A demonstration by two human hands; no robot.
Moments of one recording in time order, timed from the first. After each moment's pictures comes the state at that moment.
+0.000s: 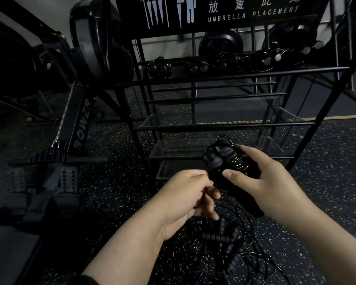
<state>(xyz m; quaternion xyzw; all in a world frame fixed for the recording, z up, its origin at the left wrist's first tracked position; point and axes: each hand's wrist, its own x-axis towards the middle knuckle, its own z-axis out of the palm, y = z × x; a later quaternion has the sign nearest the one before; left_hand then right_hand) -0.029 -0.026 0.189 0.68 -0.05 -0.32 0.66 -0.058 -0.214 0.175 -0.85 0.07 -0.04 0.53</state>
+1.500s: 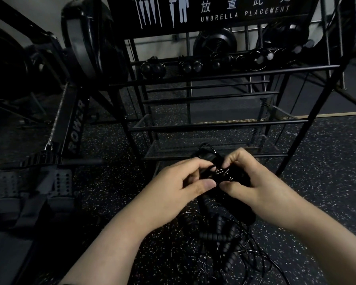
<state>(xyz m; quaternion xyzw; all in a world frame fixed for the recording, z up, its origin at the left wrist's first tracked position) -0.018 -0.003 0.192 0.86 -0.28 -0.11 0.42 -0.063 -0.218 0.180 -0.82 -0.05 0.04 0.57</state>
